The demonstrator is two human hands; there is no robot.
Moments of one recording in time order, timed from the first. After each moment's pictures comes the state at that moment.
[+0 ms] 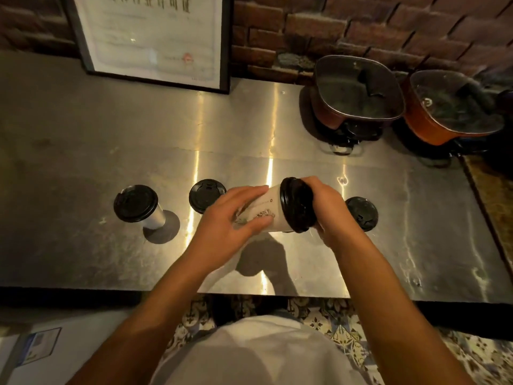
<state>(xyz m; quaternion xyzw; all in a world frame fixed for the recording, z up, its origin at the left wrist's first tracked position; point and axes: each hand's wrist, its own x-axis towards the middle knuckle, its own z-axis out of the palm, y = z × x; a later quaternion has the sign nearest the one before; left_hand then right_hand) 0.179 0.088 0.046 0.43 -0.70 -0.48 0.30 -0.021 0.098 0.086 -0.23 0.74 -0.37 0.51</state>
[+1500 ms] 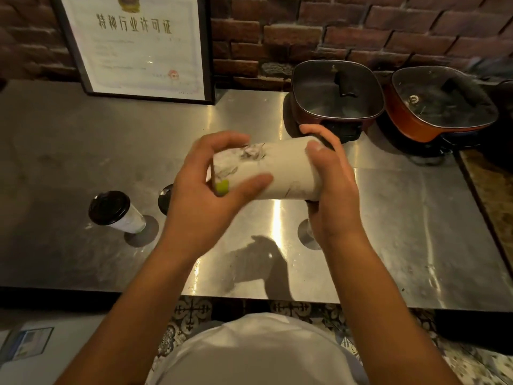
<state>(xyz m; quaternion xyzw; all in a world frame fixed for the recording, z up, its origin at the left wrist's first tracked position) 0.080 0.122 0.157 0.42 -0.65 -0.44 0.46 -0.092 0.144 0.136 -0.33 0.52 -0.63 0.46</state>
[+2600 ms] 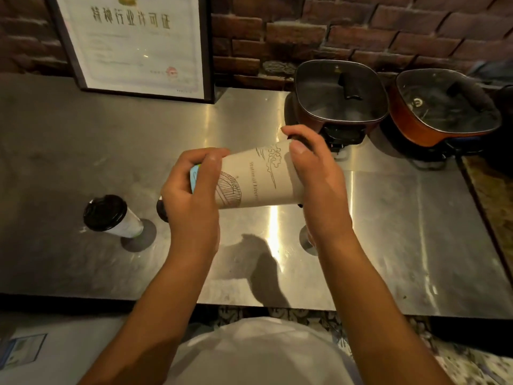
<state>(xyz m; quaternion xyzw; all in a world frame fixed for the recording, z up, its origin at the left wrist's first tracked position) 0.072 0.102 0.130 0.48 -0.40 -0.49 0.61 -0.074 0.119 0.135 -0.43 0.55 -0.58 0.42</state>
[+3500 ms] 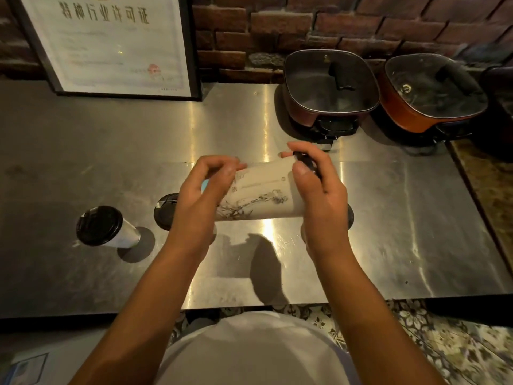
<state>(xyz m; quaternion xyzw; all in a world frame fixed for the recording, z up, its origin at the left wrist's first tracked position) 0.098 0.070 0.108 0.42 -0.48 -0.63 0.44 -0.061 0.124 0.108 -0.37 0.56 -0.64 0.37</state>
